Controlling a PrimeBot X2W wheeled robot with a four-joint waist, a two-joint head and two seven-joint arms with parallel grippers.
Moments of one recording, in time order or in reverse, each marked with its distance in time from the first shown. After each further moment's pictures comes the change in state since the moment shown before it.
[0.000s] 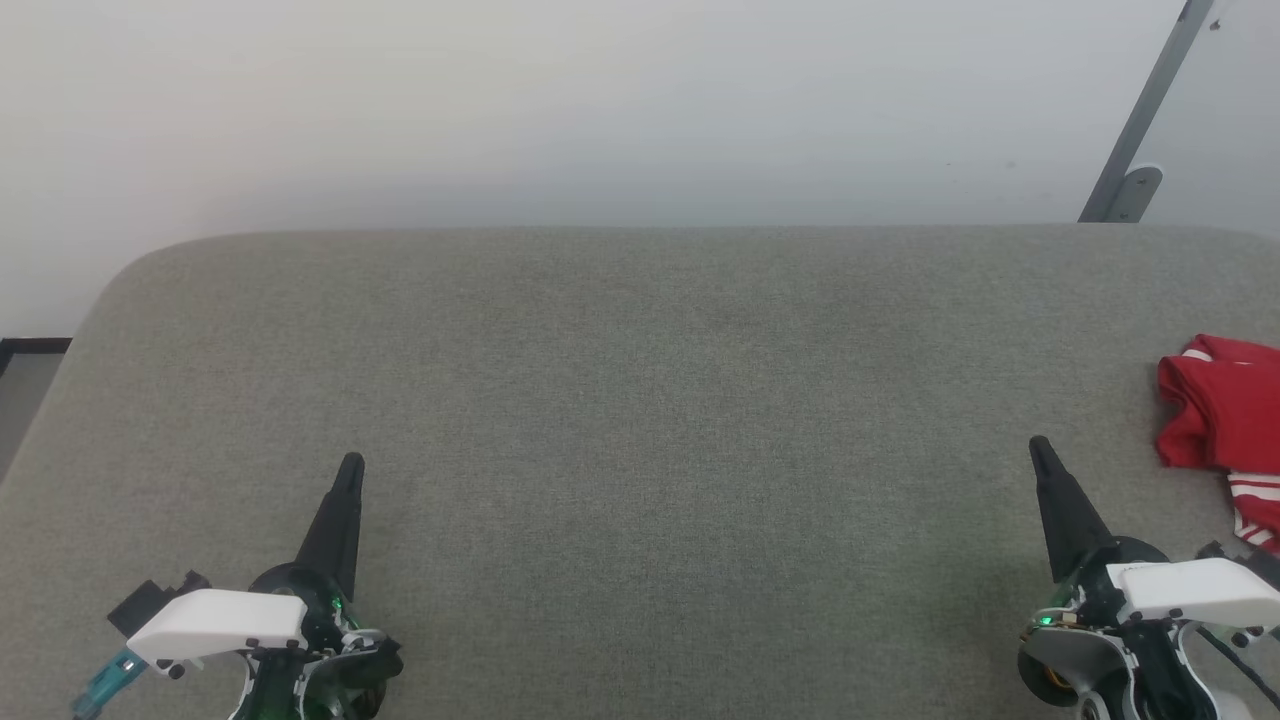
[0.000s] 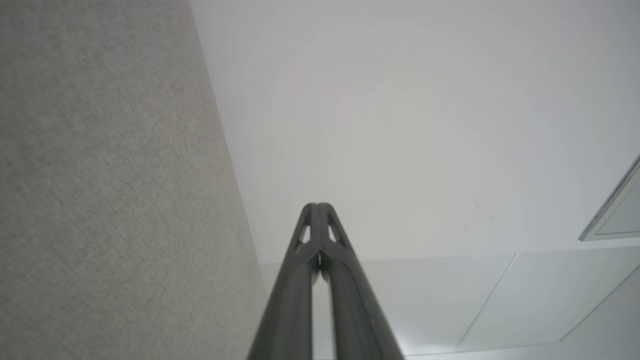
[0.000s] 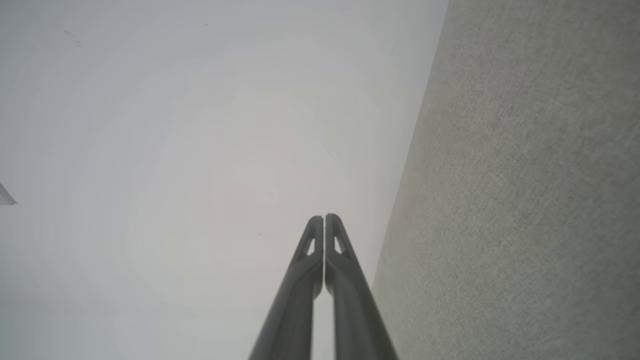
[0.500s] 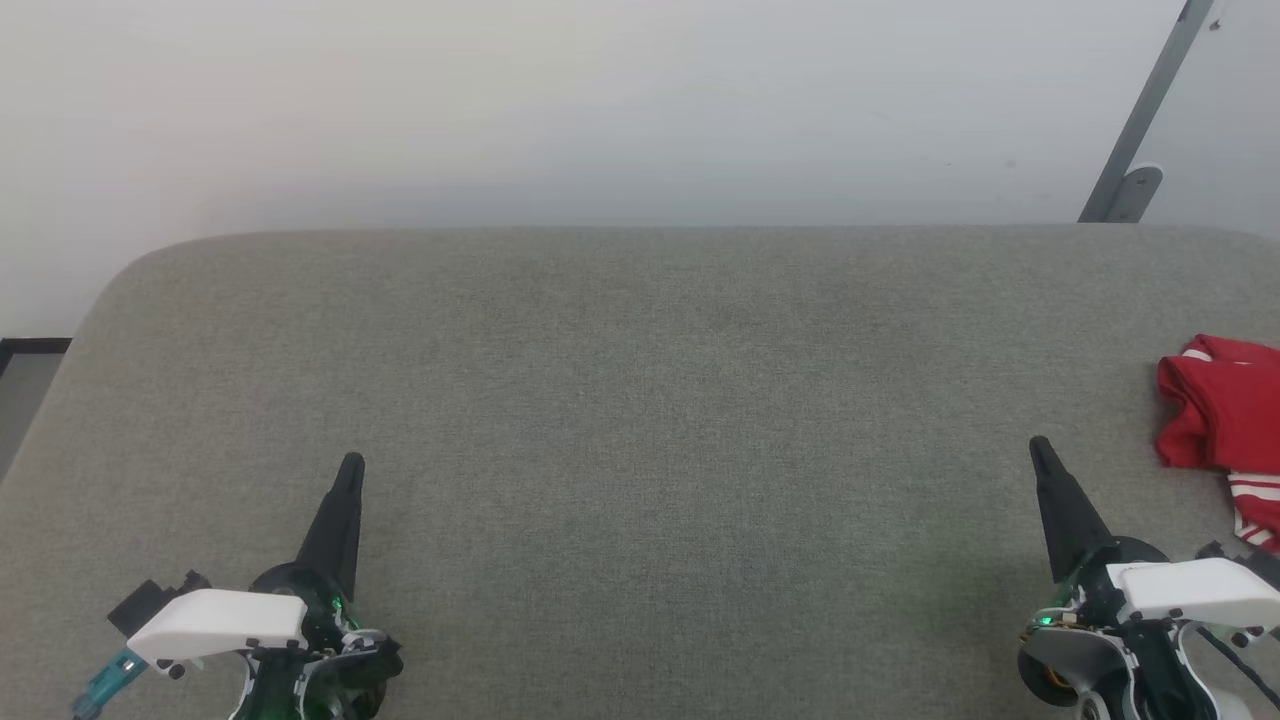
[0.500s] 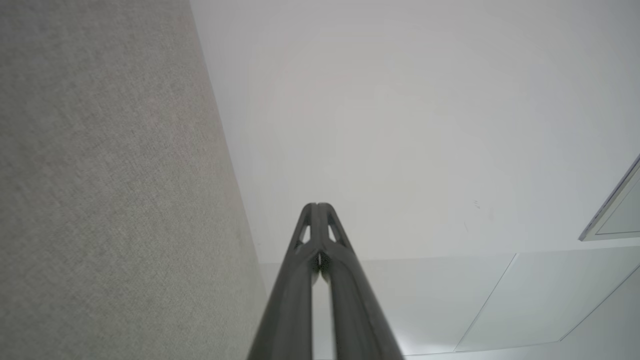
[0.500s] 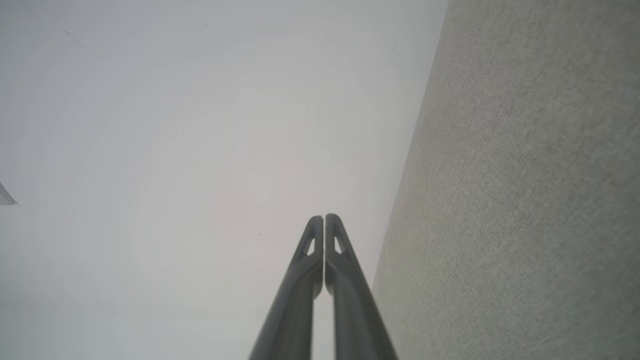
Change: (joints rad) left arm 0.000 0.000 0.000 0.000 0.000 0.000 0.000; right arm 0.000 0.000 0.000 0.000 0.000 0.000 0.000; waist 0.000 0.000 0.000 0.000
